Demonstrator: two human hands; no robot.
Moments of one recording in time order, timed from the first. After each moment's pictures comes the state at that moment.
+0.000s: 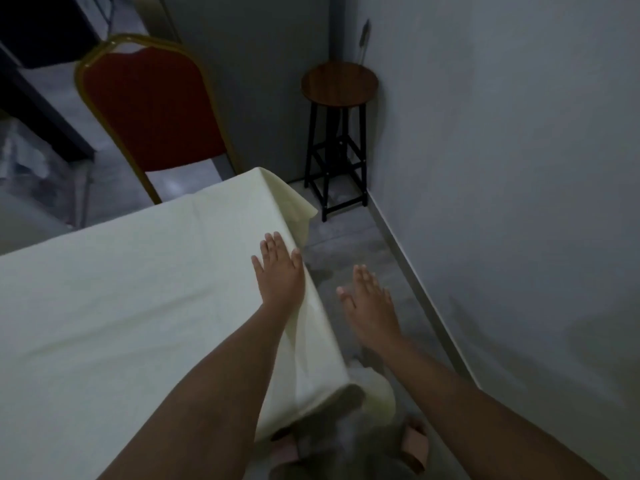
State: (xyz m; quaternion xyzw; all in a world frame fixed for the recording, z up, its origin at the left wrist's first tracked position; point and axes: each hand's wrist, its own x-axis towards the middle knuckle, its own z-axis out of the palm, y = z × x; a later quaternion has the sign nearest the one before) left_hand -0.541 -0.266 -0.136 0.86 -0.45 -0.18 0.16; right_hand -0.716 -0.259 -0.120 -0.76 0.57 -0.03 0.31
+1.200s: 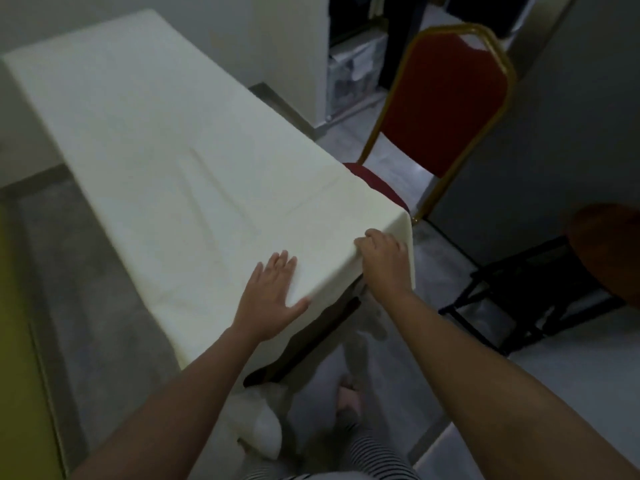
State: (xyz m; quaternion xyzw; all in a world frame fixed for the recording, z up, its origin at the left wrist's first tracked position) left_hand -0.609 -0.268 -0.129 0.98 -0.13 -0.06 0.13; right_hand -0.553 -0.502 -0.111 -0.99 -0.07 -0.06 0.06
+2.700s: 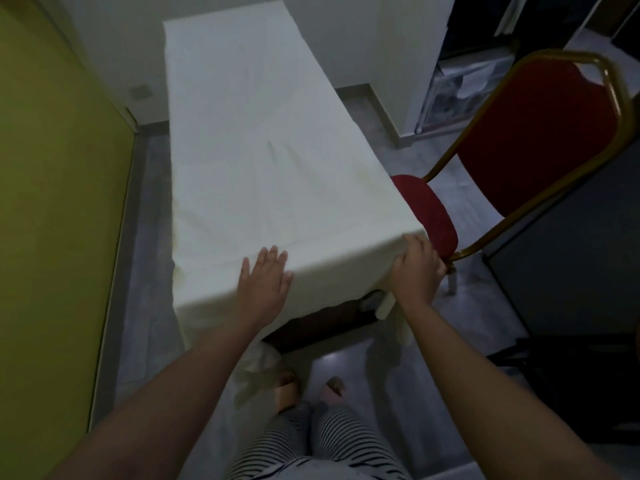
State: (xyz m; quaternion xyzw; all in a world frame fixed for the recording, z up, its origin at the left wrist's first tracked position) left_hand -0.650 -0.339 -0.125 0.98 0.17 -0.04 0.11; right_hand -0.525 -0.572 -0.122 -0.96 0.00 -0.06 0.28
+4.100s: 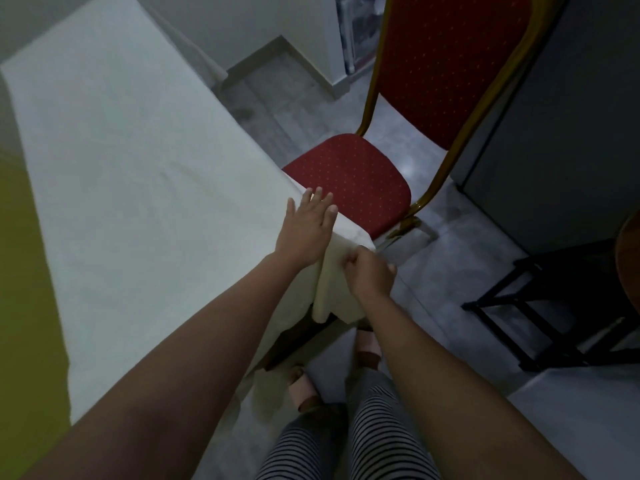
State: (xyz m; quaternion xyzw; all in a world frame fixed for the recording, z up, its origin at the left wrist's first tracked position) left_hand -0.420 -0.524 -0.128 0.98 -0.02 -0.13 0.17; right_hand -0.459 -0.638 -0.214 -0.91 0.12 0.18 0.34
